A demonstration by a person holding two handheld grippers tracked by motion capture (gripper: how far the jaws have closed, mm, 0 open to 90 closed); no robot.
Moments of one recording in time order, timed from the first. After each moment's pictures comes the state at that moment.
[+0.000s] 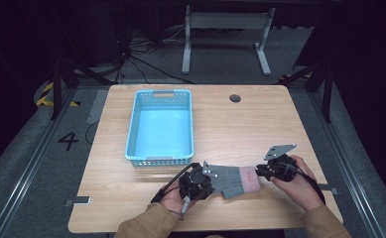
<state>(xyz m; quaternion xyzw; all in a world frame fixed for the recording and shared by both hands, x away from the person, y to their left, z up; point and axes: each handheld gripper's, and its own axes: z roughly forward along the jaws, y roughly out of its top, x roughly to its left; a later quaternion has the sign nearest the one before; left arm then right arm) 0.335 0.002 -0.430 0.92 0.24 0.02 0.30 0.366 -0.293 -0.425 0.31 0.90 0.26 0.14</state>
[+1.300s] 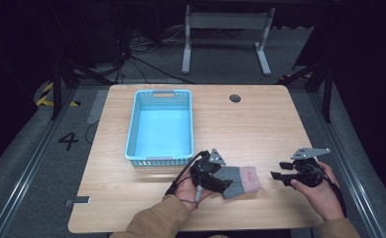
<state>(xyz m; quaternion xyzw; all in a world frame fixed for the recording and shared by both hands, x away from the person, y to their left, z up) 0.357 -0.025 -0.418 0.88 0.25 0.02 0.40 0.342 -0.346 -0.412 0.41 0.84 0.32 0.14</state>
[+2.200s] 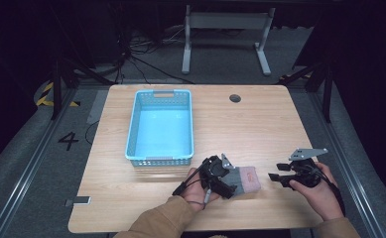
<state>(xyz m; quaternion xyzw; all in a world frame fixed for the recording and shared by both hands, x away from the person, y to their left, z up) 0.361 -0.056 -0.453 0.91 0.24 0.06 0.33 0.342 -0.341 -0.414 0.40 0.85 0.32 0.12</state>
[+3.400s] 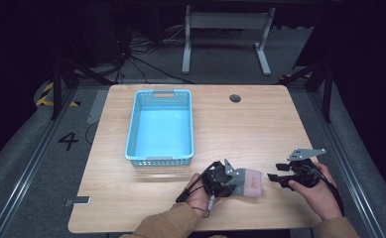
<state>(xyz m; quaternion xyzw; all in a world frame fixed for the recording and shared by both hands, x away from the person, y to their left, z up) 0.346 -0.059 -0.451 0.91 0.24 0.05 0.34 0.343 -0.340 -0.416 0.40 0.85 0.32 0.13</state>
